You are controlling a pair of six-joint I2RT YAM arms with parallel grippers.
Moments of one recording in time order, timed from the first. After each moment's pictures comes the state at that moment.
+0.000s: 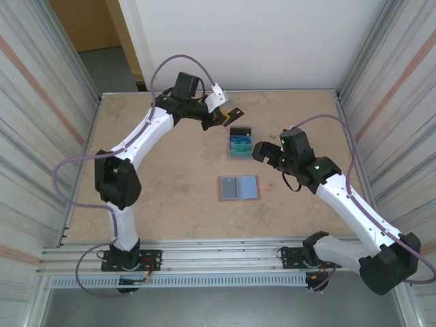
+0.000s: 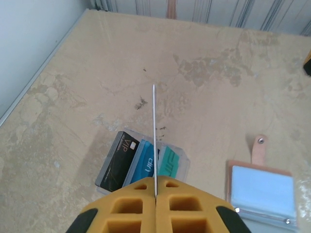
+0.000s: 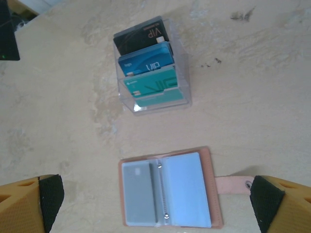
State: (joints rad) left arm -0.47 1.97 1.90 -0.66 0.66 0.60; right arm 0.49 1.08 0.97 -0.65 0.07 0.75
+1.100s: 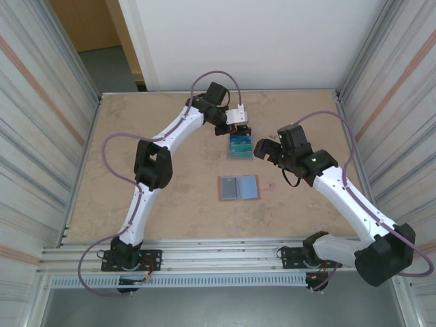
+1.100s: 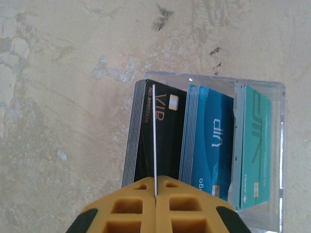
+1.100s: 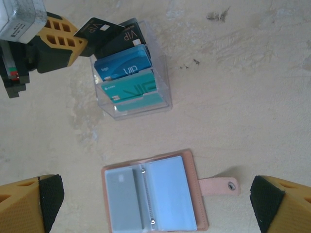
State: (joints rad) left arm -0.54 2.43 2.31 -0.85 0.37 0.95; right arm 0.47 1.15 1.03 -0.70 0.10 0.75
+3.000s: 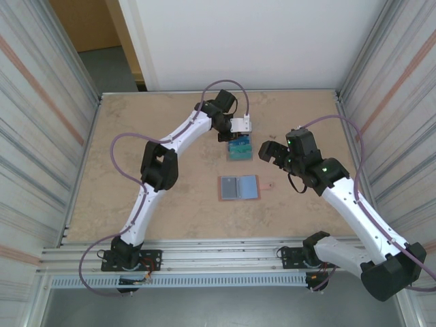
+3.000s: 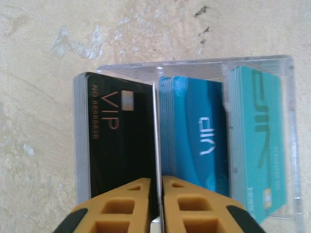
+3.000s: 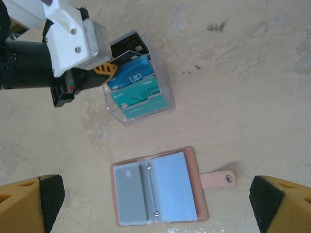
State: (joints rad) left arm -0.59 2.48 2.34 -0.92 0.24 0.97; right arm 0.47 1.03 1.00 -0.73 0.11 0.76
